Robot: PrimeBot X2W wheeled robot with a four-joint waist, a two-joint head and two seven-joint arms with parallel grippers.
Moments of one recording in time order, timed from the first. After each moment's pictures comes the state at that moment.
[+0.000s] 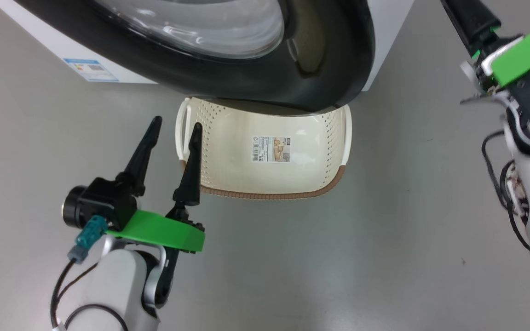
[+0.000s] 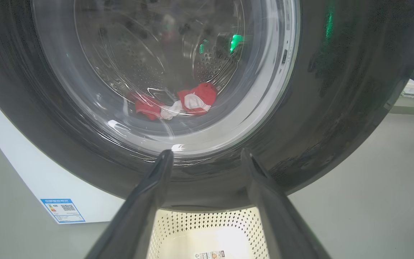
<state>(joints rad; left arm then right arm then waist) -0.48 0.02 -0.20 0.28 -0.26 -0.05 -0.25 -0.86 -0.22 0.12 0.37 1.44 0.12 0.32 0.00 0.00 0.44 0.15</state>
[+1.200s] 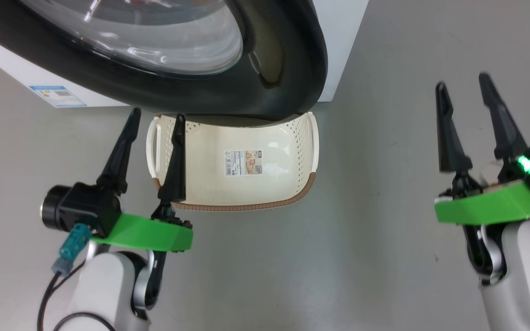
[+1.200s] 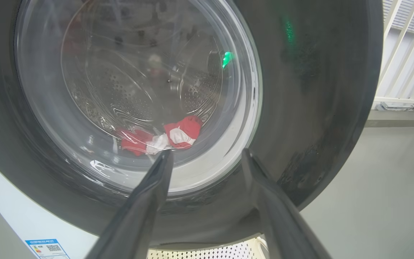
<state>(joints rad) -0.46 0.03 -0.14 0.19 -0.21 -0.04 -0.25 -0.37 -0.08 -0.02 0.10 0.27 0.12 -0.26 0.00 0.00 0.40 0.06</state>
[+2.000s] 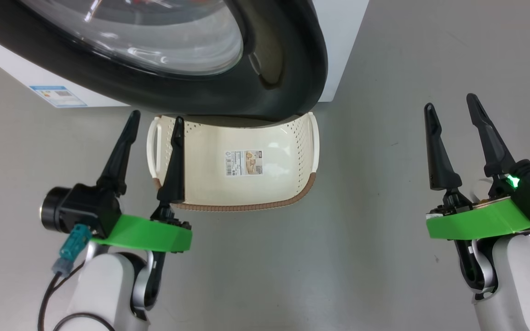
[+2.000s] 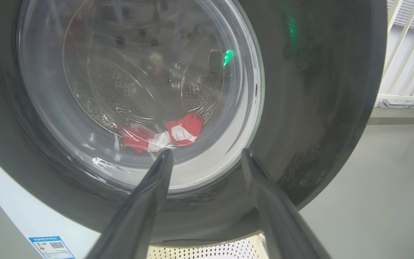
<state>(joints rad) -0.45 0.03 -0.14 0.20 -0.20 -0.04 -0.25 -0.30 -0.06 -0.02 0.09 0.23 0.12 -0.26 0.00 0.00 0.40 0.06</state>
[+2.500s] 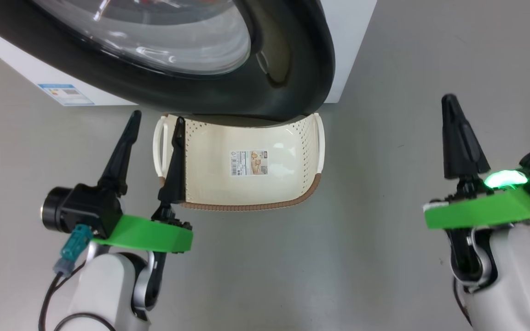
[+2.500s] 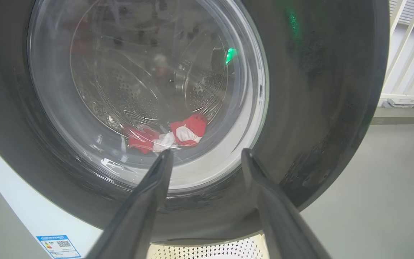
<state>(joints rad) -0.45 0.03 -0.14 0.20 -0.19 -0.04 -0.25 -0.33 -0.06 0.02 0.13 0.49 0.12 -0.26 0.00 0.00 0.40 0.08</state>
